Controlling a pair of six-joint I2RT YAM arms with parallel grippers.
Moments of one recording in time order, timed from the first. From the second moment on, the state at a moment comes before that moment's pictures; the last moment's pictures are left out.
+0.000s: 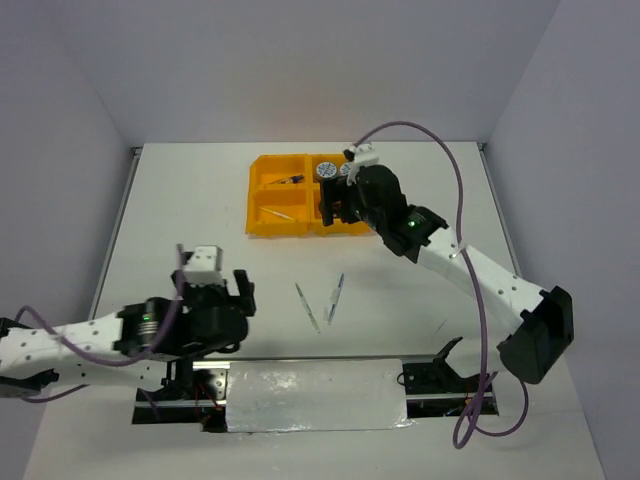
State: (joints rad) left arm -1.43 0.74 0.93 -1.17 -1.11 -1.14; right arm 0.69 1.37 1.25 -0.31 0.19 0.23
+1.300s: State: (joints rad) left arm -0.96 0.87 0.88 -0.82 -0.32 -0.53; right arm 1.08 1.55 0.82 -0.42 0.49 1.04
